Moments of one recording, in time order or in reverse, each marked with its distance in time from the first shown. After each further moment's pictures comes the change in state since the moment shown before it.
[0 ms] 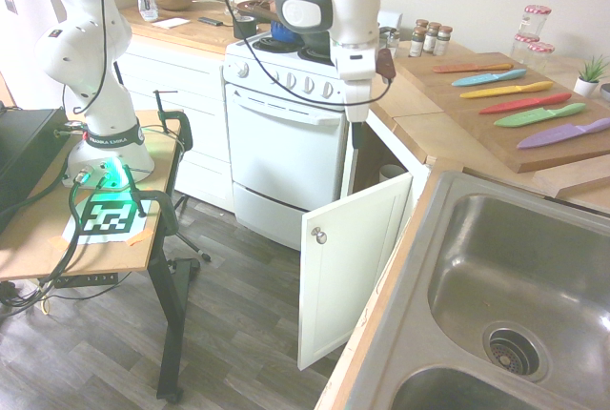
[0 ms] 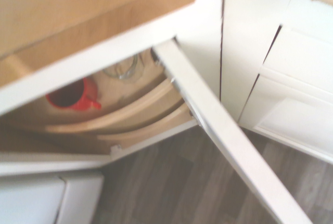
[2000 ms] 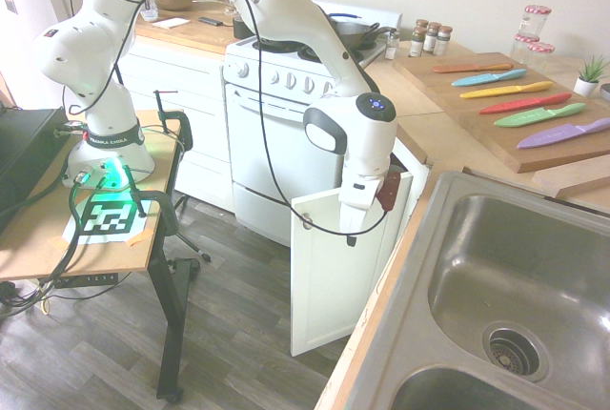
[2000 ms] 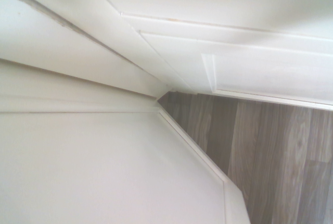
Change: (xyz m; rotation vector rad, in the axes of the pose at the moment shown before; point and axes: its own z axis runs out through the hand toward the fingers) arm 0.080 0.075 0.180 -0.086 -0.039 0.246
